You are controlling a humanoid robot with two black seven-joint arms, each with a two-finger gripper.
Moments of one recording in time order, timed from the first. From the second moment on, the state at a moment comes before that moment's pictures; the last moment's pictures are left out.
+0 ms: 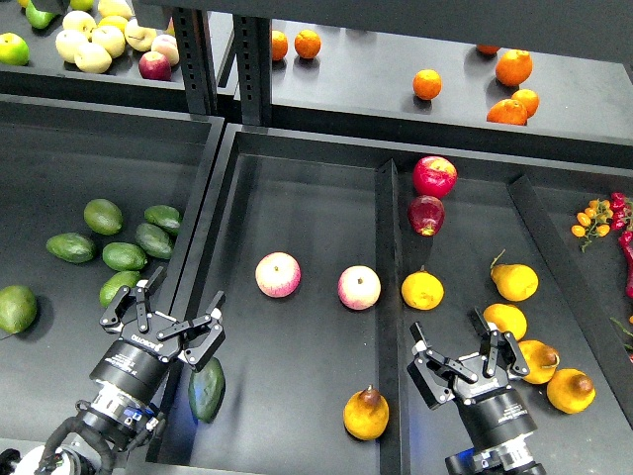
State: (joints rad) left arm 0.33 0.00 -1.30 -1.37 -0.26 -0.49 0.18; right arm -0.24 0.02 1.29 1.29 0.37 0.48 -0.38
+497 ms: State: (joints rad) left arm 0.34 0.00 -1.30 -1.37 -0.27 -0.49 0.19; right arm -0.25 0.01 1.28 1.29 0.37 0.48 -0.38
